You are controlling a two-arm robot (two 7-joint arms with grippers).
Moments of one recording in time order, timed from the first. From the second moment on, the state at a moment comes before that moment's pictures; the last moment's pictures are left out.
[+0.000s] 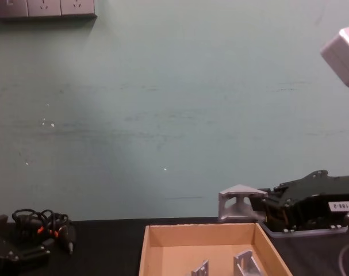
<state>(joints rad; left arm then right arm) -0.20 0.60 0.45 -1.41 -0.25 -0.12 0.03 0.29 0.49 -0.40 -1.68 0.22 0.32 0.42</state>
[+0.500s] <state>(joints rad) -0.20 0.60 0.45 -1.41 -0.25 -0.12 0.03 0.45 0.41 -0.45 -1.45 0.17 0.34 0.43</state>
